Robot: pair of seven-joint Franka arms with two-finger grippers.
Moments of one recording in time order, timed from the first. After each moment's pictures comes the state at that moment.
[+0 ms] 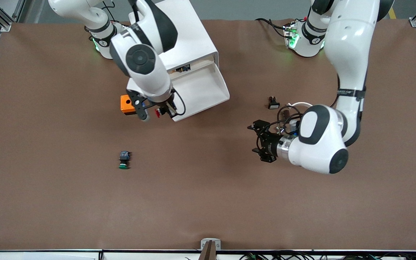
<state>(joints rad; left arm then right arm) -0.40 0.68 0.10 -1.23 -0.66 1.62 -2.08 0.70 0.29 -0.04 -1.69 0.10 1.91 1.74</state>
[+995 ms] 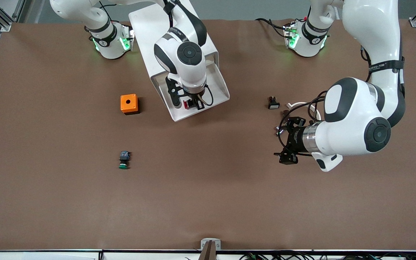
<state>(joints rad) -0.42 0.57 0.15 -1.24 -0.45 1.65 -1.50 0.87 0.40 -0.04 -1.77 0.07 2.10 2.05</state>
